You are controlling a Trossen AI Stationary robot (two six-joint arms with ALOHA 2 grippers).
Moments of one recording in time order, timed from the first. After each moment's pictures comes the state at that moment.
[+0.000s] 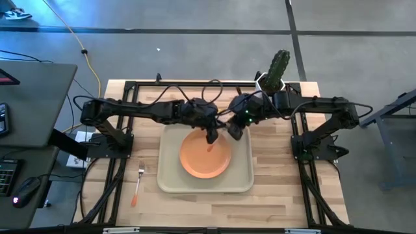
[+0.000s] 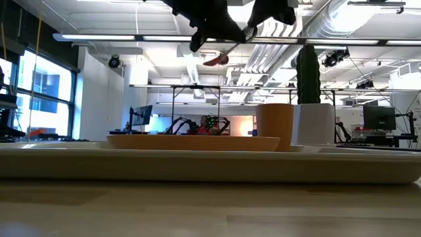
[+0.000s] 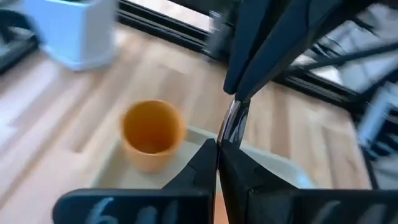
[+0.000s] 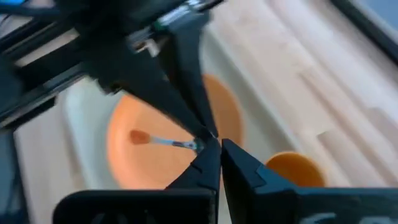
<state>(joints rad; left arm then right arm) 0.06 1.64 1.33 -0.23 -0.03 -0.32 -0.03 1.49 1.56 -0.97 0.12 0.47</state>
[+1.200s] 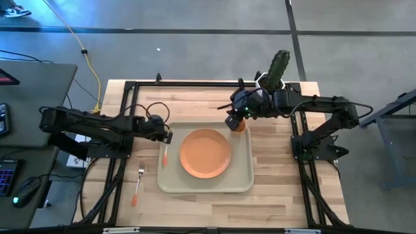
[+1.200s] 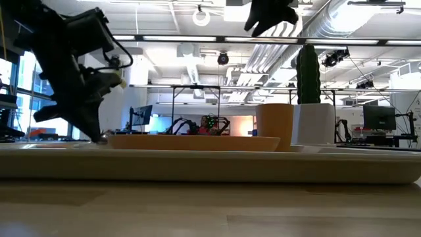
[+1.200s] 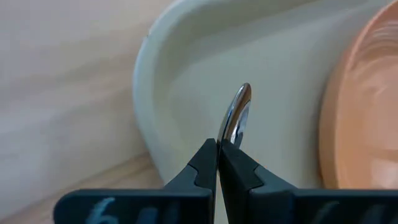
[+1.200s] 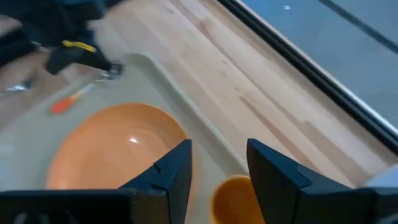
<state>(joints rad) 0.09 1.04 0.40 -0.43 -0.16 -1.12 -0.05 1.49 1.55 -0.94 0.34 0.50</state>
